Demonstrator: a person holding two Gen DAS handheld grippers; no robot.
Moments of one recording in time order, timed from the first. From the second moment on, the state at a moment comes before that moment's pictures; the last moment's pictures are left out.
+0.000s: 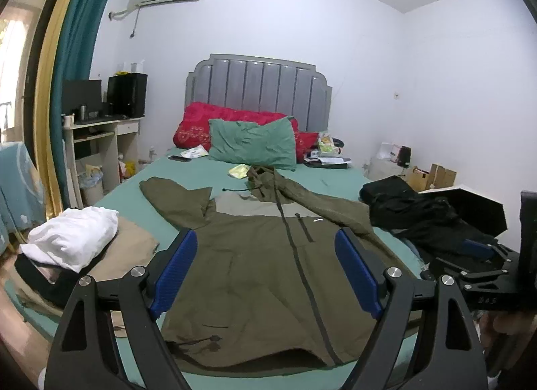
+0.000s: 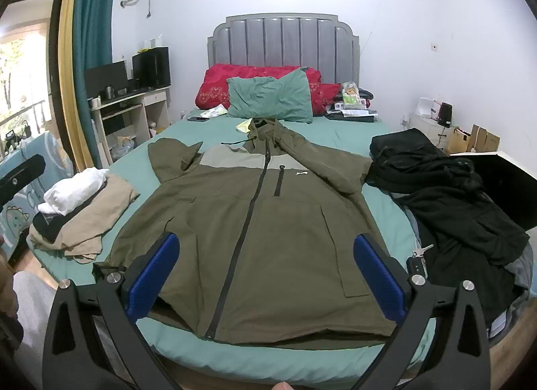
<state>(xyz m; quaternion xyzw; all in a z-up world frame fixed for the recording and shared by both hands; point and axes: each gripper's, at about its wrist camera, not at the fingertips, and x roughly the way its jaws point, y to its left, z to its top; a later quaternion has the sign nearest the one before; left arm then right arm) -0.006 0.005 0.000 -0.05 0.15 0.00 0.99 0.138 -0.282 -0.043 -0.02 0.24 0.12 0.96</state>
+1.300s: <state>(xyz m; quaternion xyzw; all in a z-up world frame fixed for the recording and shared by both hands) -0.008 0.000 0.005 -0.06 0.15 -0.01 0.99 0.135 -0.289 -0.035 -0.02 0.23 0.12 0.97</state>
